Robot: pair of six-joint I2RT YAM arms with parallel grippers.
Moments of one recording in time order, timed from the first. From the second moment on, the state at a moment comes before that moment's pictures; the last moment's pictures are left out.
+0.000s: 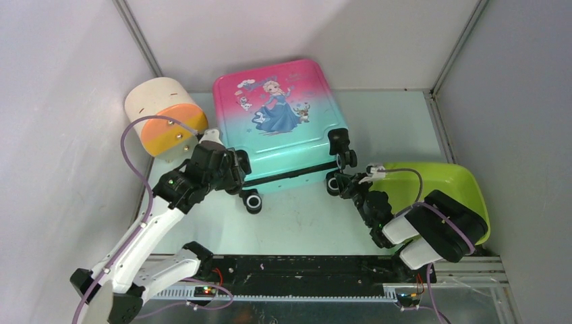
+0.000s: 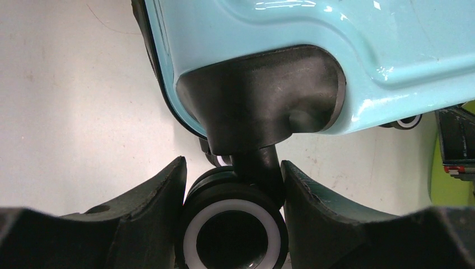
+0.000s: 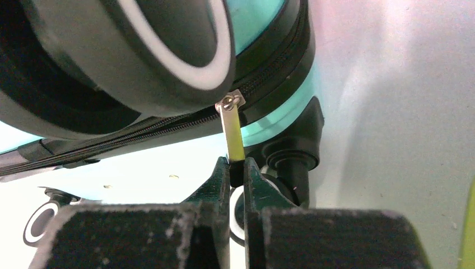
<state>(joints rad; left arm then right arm) -0.53 0.92 1.01 -0.87 -0.25 -0.62 0.66 1.51 0.08 1.38 0.33 0.51</state>
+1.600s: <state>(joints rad) -0.40 0.89 0.96 -0.74 0.02 -0.17 0.25 1.30 0.33 0.86 -0.03 0.41</state>
